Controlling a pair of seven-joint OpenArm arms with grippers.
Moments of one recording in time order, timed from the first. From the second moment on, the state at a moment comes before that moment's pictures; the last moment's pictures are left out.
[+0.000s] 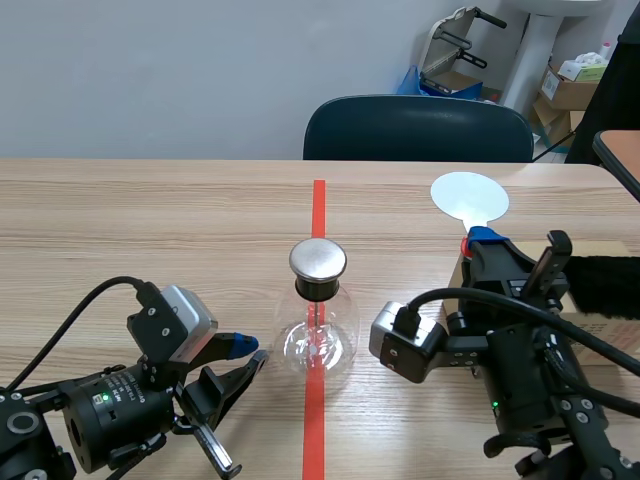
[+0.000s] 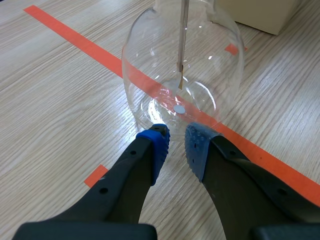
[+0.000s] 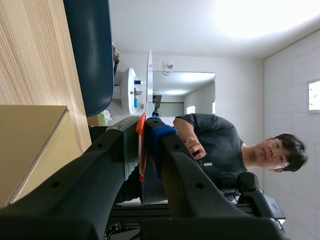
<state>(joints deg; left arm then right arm) -5.8 -40.0 63.1 75.8 -26.4 0.6 -25.9 -23.5 15.6 -19.3 88.4 -88.2 -33.1 -16.0</state>
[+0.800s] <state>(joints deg) -5.8 -40.0 63.1 75.8 -26.4 0.6 -25.9 -23.5 15.6 -19.3 88.4 -88.2 -33.1 -12.9</state>
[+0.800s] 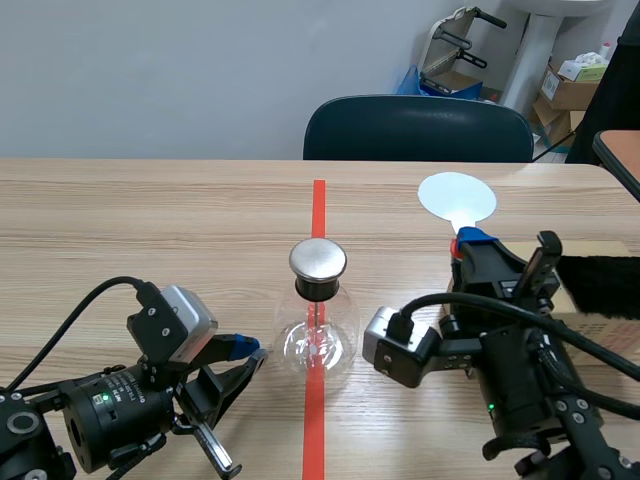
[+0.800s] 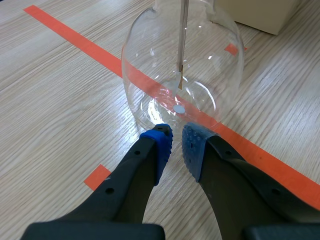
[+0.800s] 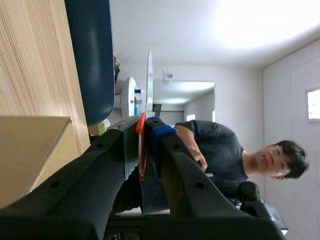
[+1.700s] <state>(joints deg) -5.8 -40.0 63.1 75.8 -26.4 0.6 -25.9 -23.5 15.6 -19.3 88.4 -88.4 -33.1 19.0</state>
